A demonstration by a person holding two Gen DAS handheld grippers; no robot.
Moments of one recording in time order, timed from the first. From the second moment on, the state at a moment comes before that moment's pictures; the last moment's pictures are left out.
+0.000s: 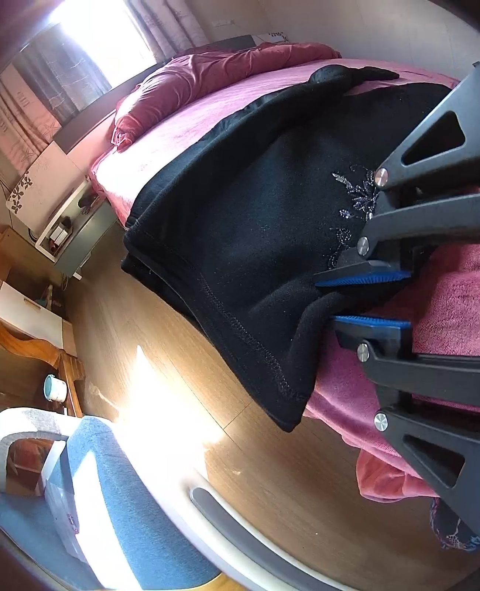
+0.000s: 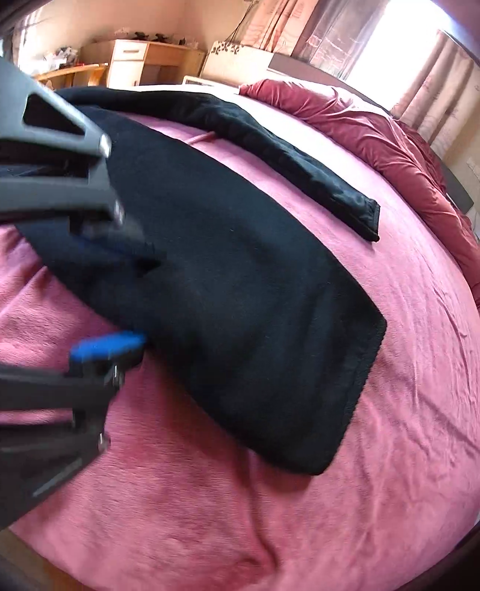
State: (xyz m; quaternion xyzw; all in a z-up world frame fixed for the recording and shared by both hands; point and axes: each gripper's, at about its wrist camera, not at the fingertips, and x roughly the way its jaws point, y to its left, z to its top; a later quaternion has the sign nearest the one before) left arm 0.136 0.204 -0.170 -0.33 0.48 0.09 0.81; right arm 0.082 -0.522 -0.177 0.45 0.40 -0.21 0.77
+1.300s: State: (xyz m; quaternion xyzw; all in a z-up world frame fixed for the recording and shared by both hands) left arm 0.029 0.235 -0.102 -0.23 0.46 0.10 0.85; right arm -0.028 -0.525 -0.109 0.26 0.41 -0.31 0.82
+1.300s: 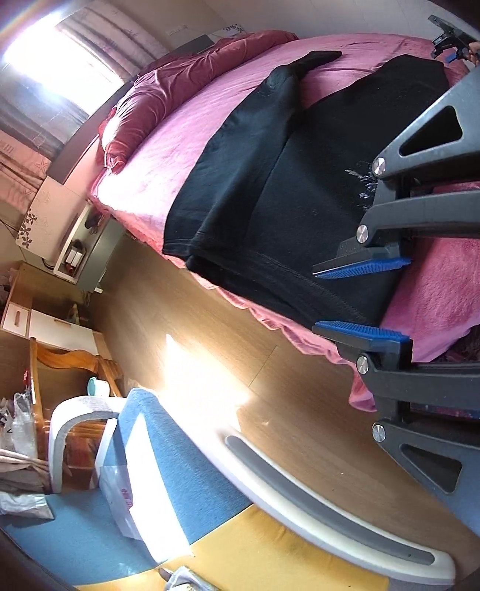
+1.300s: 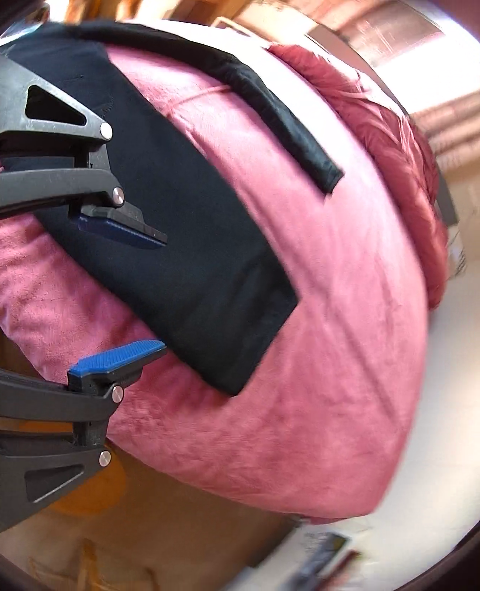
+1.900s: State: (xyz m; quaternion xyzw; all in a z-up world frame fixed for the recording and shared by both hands) left arm 0.171 0.240 -0.091 -0.27 0.46 0.03 0.84; right arm 0.089 -0.273 -0.115 0.10 0.50 0.03 0.86
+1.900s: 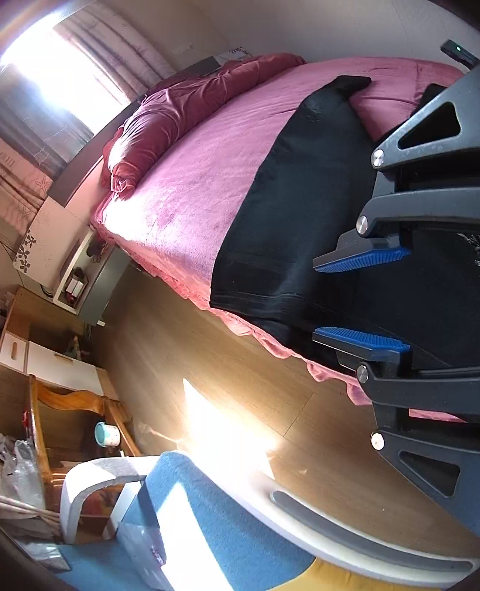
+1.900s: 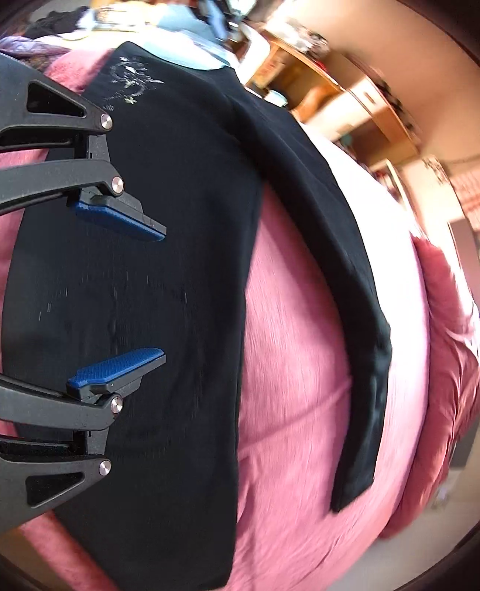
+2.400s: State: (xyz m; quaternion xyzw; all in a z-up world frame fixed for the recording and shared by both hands) left arm 0.328 0.270 -0.172 -0.41 0.53 0.04 0.74; right arm 0.099 -0.227 -0.145 0.09 0.55 0.05 0.83
